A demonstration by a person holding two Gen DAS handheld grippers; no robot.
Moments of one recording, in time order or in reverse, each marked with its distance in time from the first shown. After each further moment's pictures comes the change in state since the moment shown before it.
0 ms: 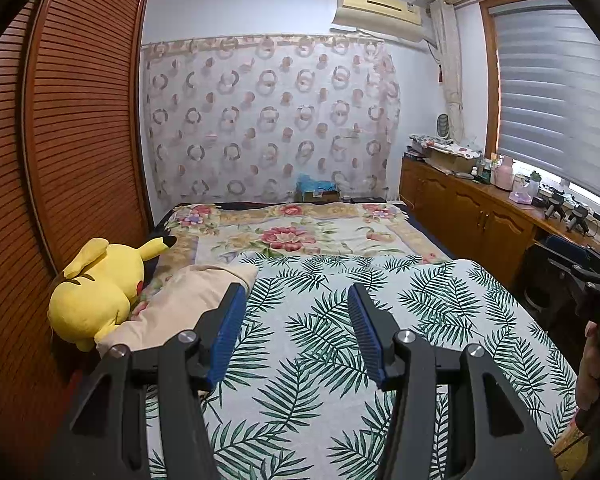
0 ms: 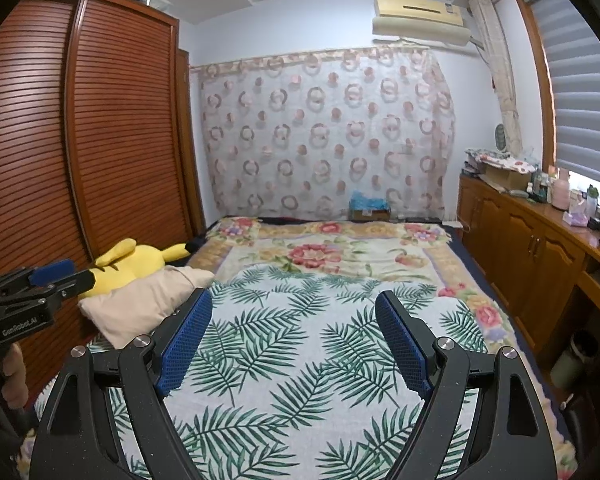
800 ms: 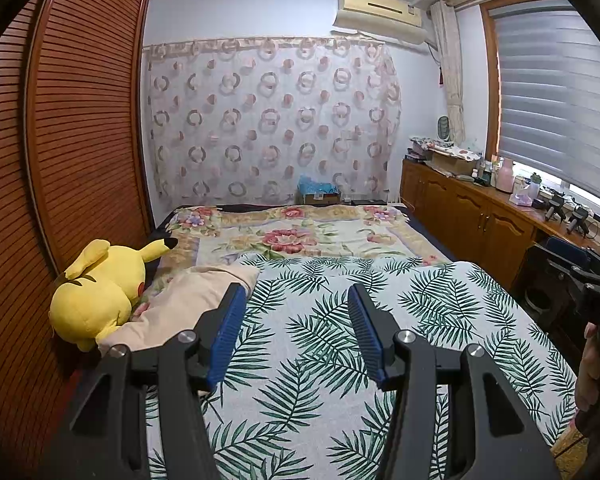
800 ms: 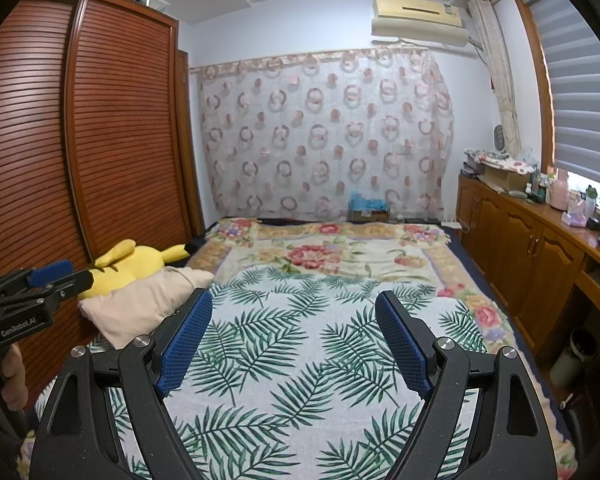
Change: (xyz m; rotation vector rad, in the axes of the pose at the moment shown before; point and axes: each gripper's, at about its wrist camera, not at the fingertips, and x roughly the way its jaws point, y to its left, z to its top) left arm 0.000 0.003 -0.001 0.001 -0.001 -0.001; right arm 0.000 -0.001 -0.001 -0.002 -0.001 0.000
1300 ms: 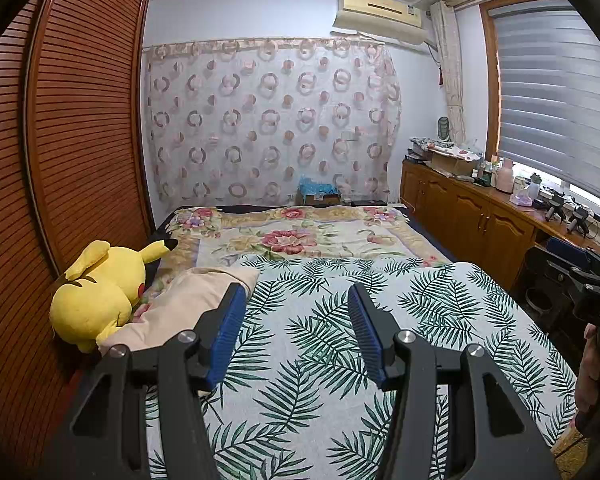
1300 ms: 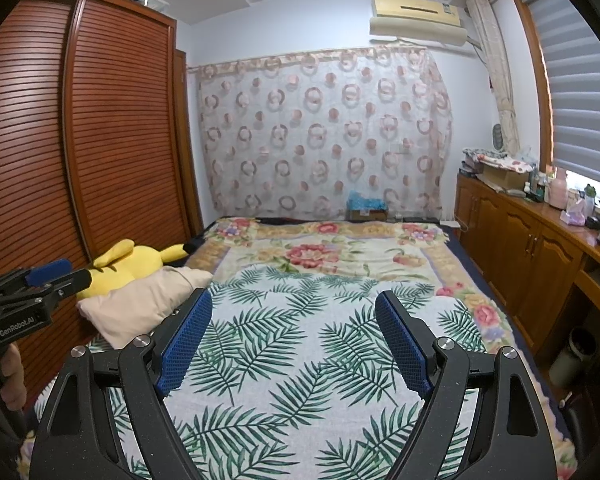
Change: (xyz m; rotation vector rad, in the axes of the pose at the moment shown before) left arm 0.000 0.000 -0.001 -0.001 -0.001 0.000; right arm 0.000 -0.001 0.000 0.000 -0.001 0.001
